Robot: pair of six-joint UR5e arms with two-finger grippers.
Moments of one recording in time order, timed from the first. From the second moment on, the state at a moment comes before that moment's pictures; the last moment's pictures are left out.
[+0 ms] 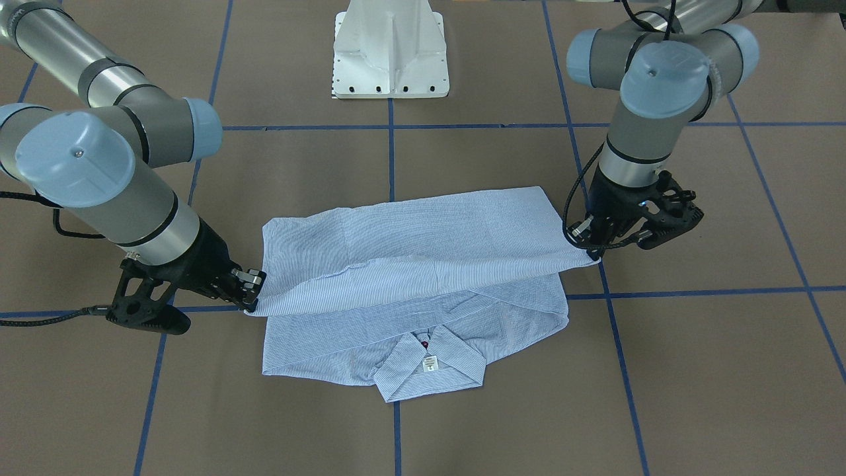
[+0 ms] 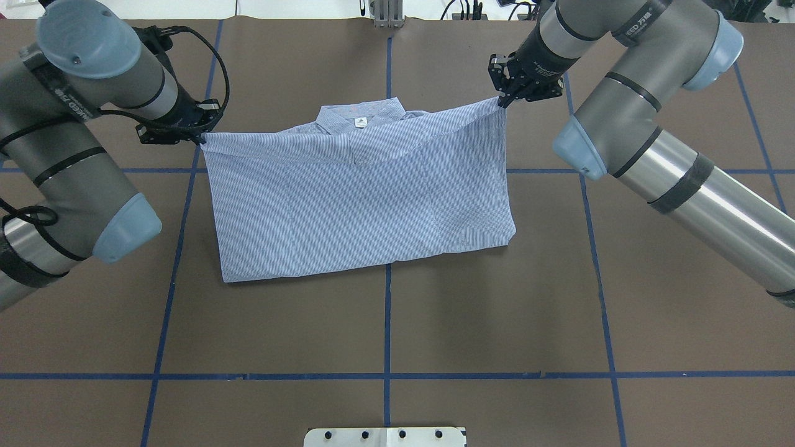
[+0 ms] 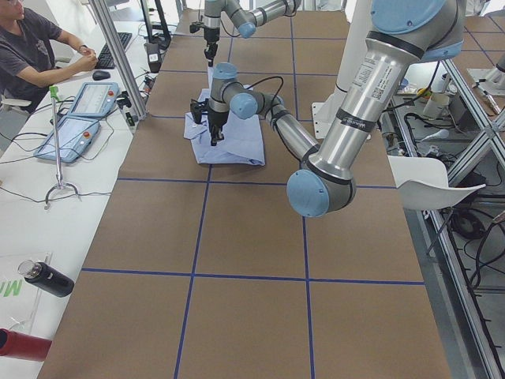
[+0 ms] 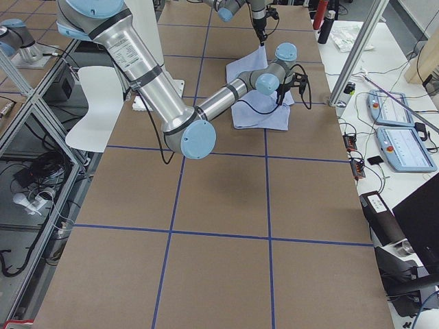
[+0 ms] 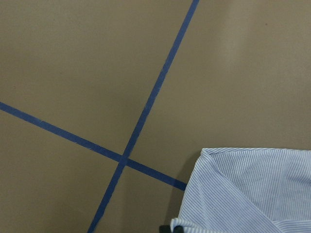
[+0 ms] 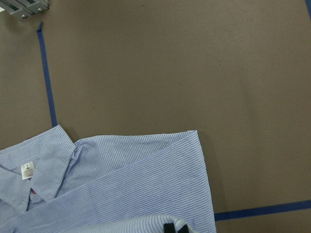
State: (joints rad) left arm -0.85 -2.08 -1.74 -1.58 -1.89 -1.34; right arm 0.94 -0.89 1.46 -1.31 2.19 1.21
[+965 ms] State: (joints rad) left arm -0.85 -2.11 -1.62 -1.70 -1.89 -1.35; right arm 0.92 -0.88 1.37 -1.26 2.19 1.21
